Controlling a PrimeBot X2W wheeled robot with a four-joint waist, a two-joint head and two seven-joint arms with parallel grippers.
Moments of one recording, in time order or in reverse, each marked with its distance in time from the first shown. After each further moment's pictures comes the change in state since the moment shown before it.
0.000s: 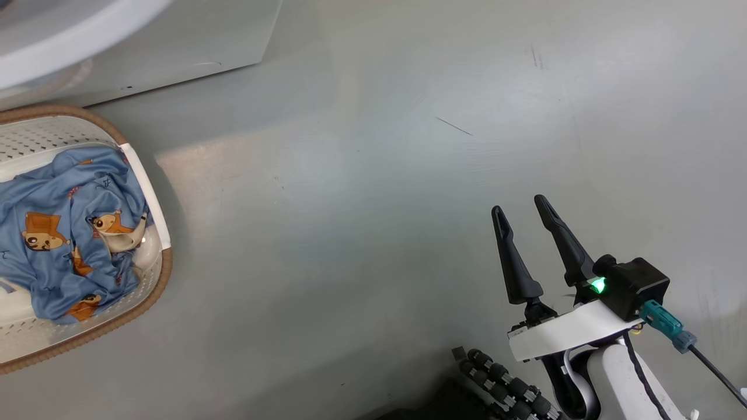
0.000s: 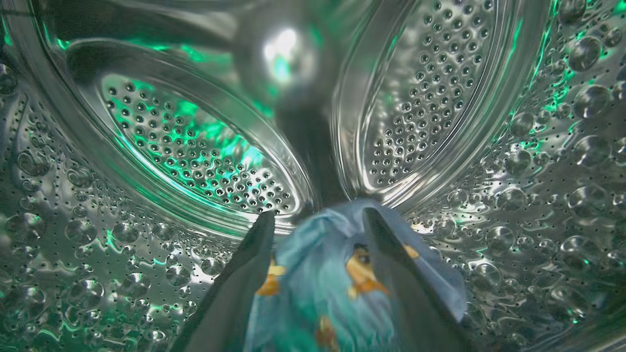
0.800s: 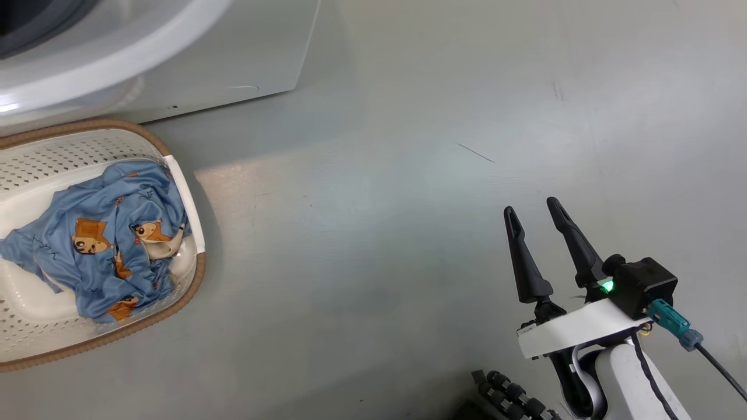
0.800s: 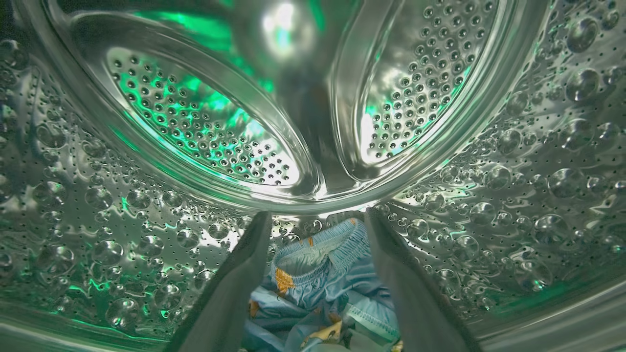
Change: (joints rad) left arm -0.011 -0.117 -0.029 0.159 0.016 0.078 0.047; right arm 0.000 0.000 -0.032 0.029 -0.008 0.000 0.000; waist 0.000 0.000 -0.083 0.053
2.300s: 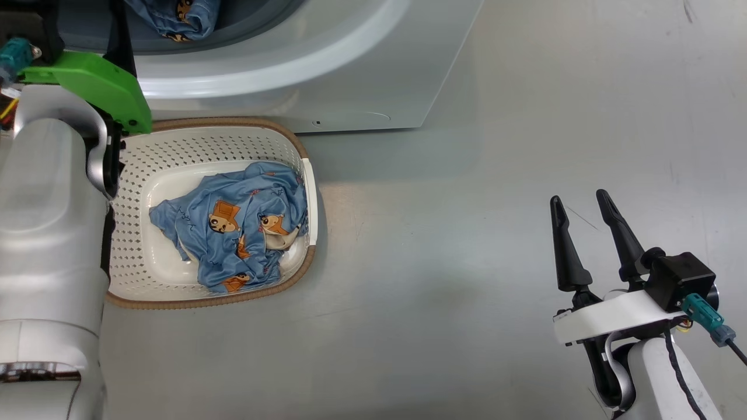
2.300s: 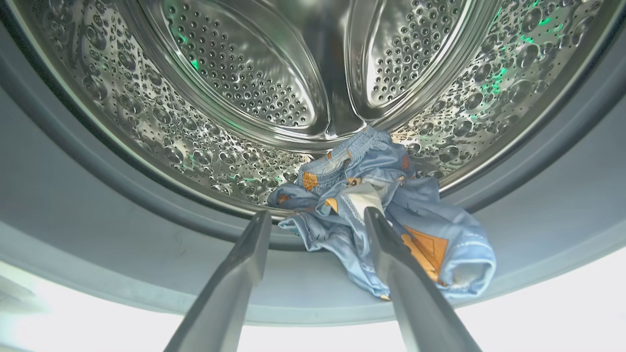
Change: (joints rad) left arm 0.360 -0.194 -0.035 -0.065 -0.067 -0.072 -0.146; right arm -0.005 -0.004 -0.136 0.024 -0.088 0.005 0.000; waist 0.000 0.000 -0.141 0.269
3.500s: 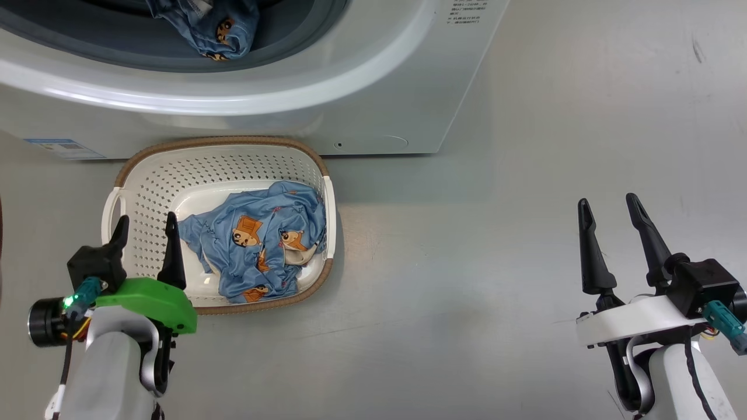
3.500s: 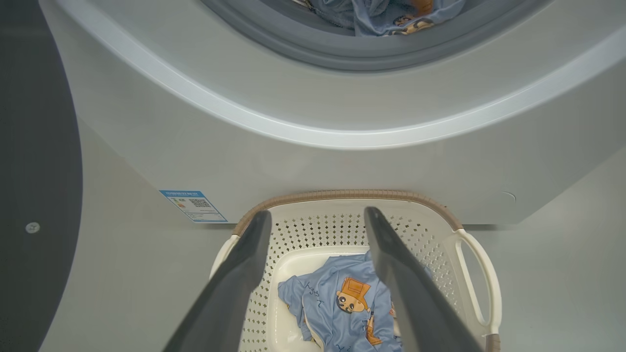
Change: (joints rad) left arm 0.619 -0.046 0.056 -0.321 -0.090 0.029 -0.026; right arm 0.023 0.000 -0.080 -0.013 -0.063 0.010 0.000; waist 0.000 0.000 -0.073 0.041
